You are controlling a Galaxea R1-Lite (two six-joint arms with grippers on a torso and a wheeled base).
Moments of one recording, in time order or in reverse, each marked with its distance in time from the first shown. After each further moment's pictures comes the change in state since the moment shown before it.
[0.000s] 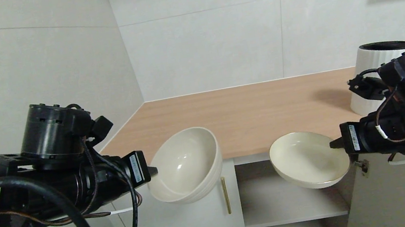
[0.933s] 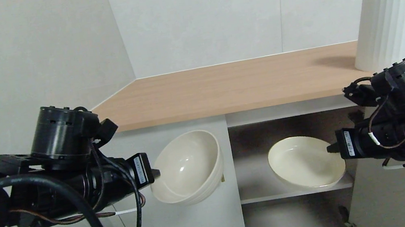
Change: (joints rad) left arm 0.000 0.023 0.001 0.002 0.000 -0.002; right arm 0.000 0.031 0.035 -0.043 -0.002 -0.005
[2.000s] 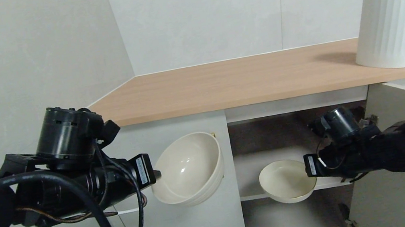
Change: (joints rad) left arm 0.000 0.016 -0.001 -0.003 0.000 -0.001; right arm -0.034 0.439 -0.013 -0.296 -0.024 0.012
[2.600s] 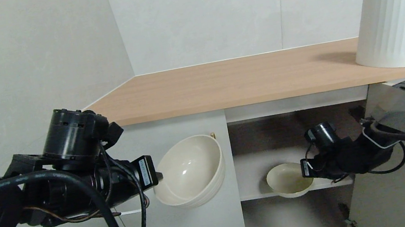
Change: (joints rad) left arm 0.000 0.017 0.001 0.001 0.001 0.000; right arm -0.087 0.315 -0.183 -0.077 -0.096 -0.004
